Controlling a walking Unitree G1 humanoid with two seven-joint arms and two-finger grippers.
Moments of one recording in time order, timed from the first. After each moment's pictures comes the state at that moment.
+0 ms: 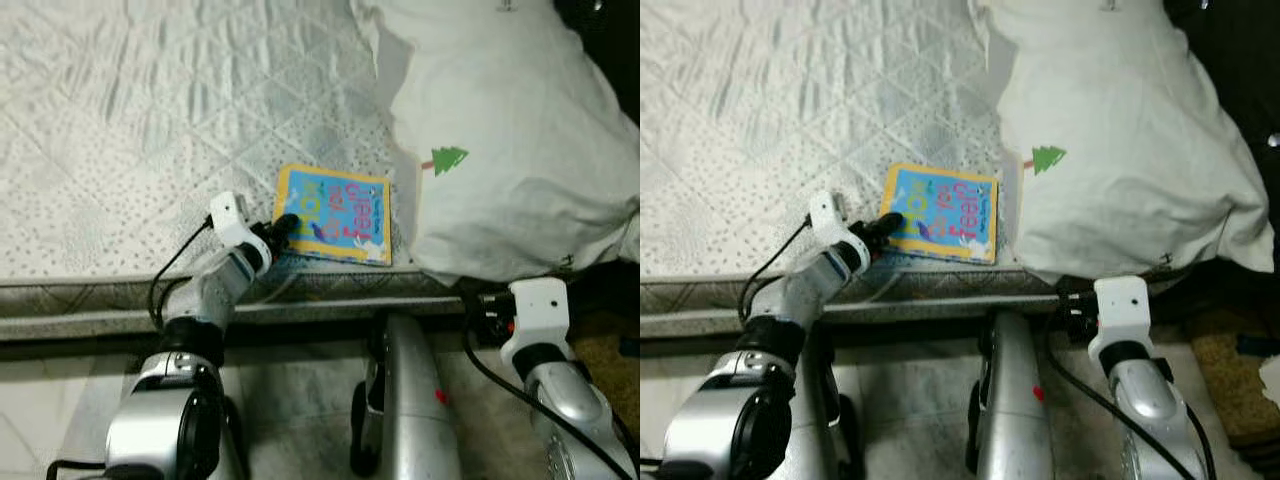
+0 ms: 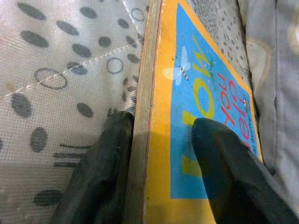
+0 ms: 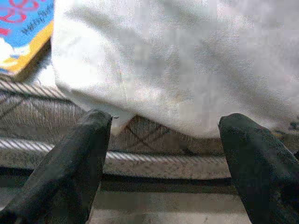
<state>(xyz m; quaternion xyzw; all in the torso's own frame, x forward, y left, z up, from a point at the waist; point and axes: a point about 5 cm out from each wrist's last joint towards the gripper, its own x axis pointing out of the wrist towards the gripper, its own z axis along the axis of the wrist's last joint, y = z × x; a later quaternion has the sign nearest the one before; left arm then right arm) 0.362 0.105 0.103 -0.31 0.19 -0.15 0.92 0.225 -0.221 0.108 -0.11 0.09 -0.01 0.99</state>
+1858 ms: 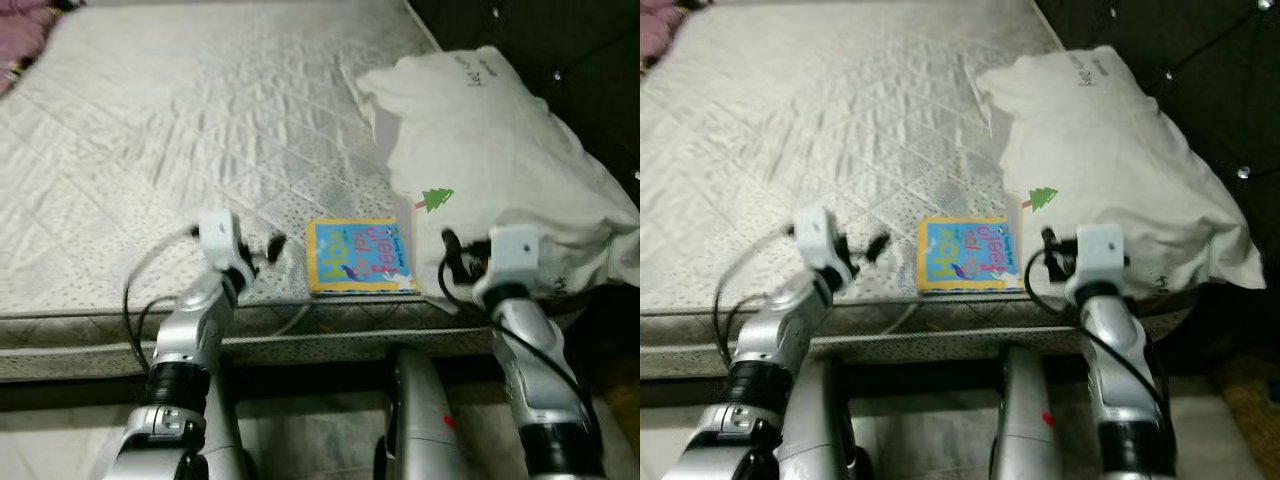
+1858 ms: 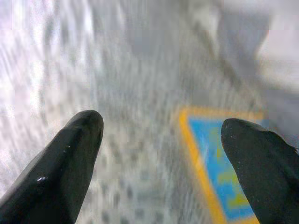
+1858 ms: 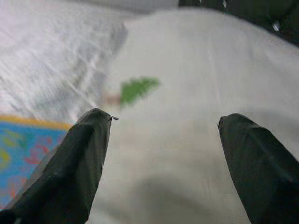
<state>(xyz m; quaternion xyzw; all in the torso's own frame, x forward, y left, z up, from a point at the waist) 0.332 0.129 0.108 -0.13 0.09 -0.12 0.98 0.299 -0.202 0.123 -0.07 -0.01 0.00 1.00</state>
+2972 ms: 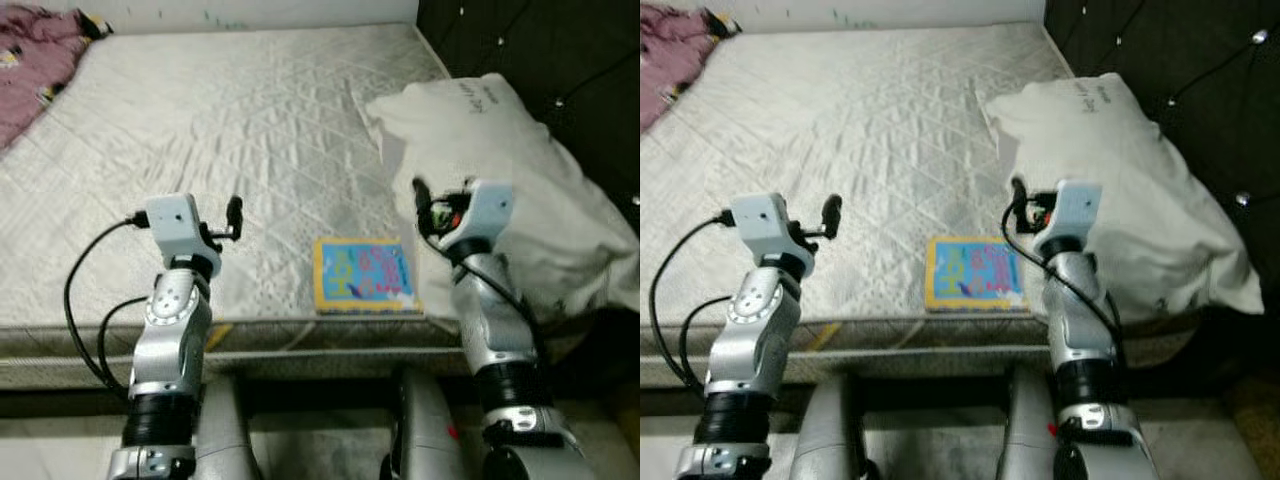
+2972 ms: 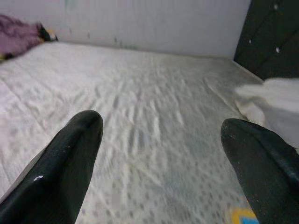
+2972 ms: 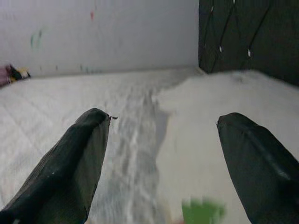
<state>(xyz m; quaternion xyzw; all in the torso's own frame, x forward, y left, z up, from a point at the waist) 0.317 0.159 0.146 -0.07 -0.04 0.01 1.00 0.342 -0.166 0.151 0.03 -0.09 0.03 0.99</state>
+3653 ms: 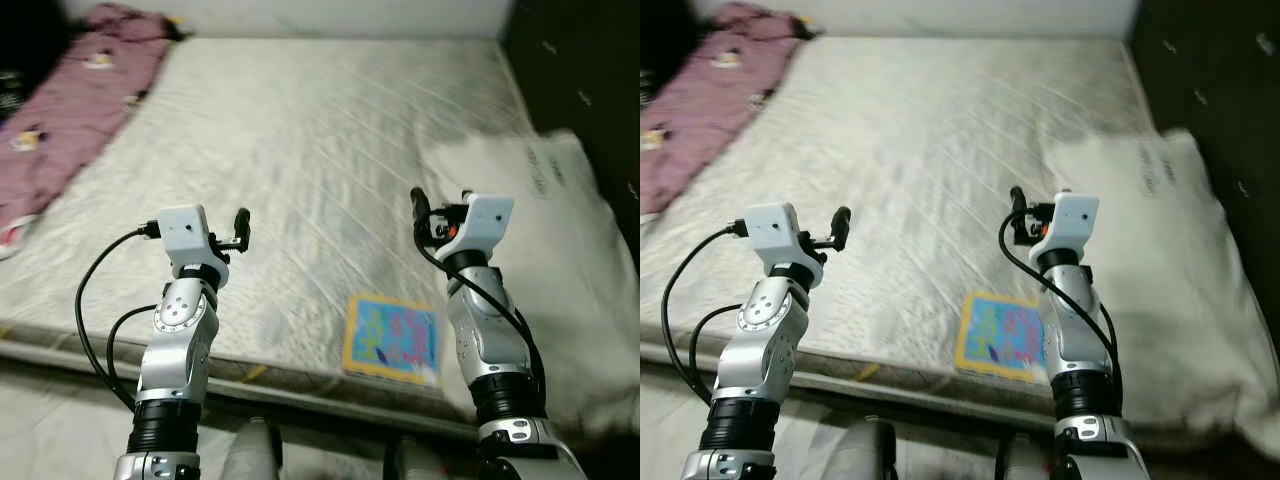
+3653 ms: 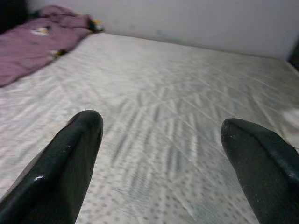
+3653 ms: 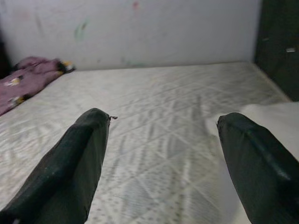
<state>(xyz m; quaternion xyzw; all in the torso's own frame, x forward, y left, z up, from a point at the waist) 0.311 0.153 0.124 -0.08 0.00 0.00 1.00 0.333 -0.163 0.127 0.03 -0.07 0.02 1.00</state>
